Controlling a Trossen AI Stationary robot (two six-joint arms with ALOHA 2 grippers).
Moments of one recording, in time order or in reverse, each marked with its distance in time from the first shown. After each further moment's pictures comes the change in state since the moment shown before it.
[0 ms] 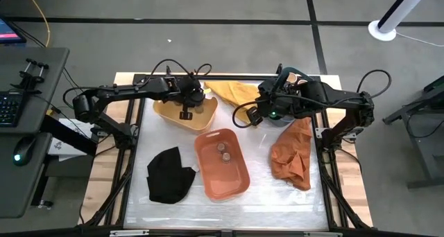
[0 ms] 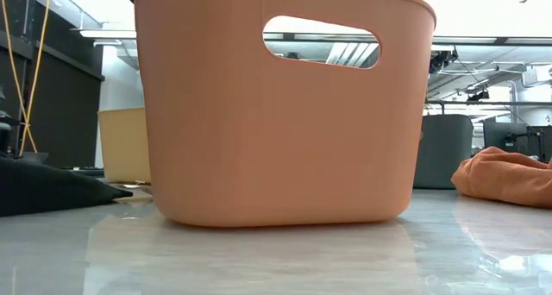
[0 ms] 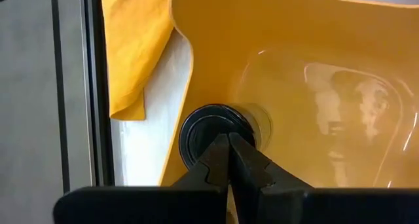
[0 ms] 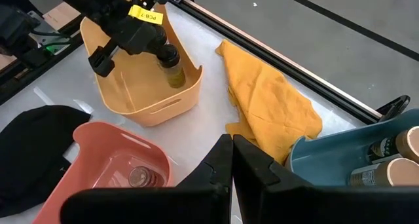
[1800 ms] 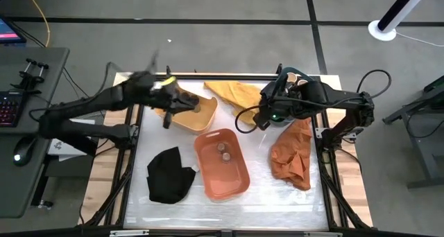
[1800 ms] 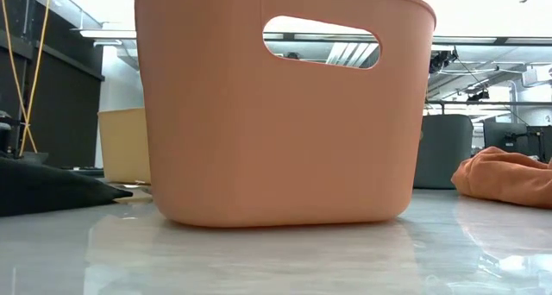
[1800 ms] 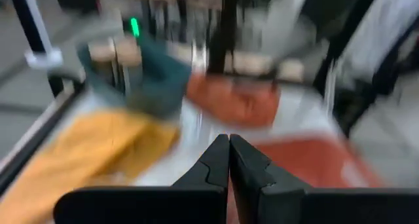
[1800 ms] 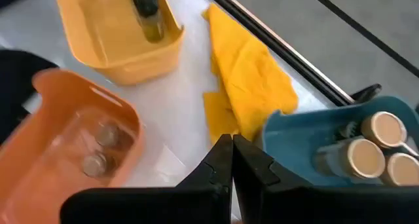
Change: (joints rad) left arm -0.112 -0.539 -0.101 0.282 0.478 -0.626; right arm 0.002 0.000 0.000 -0.146 -0.050 -0.056
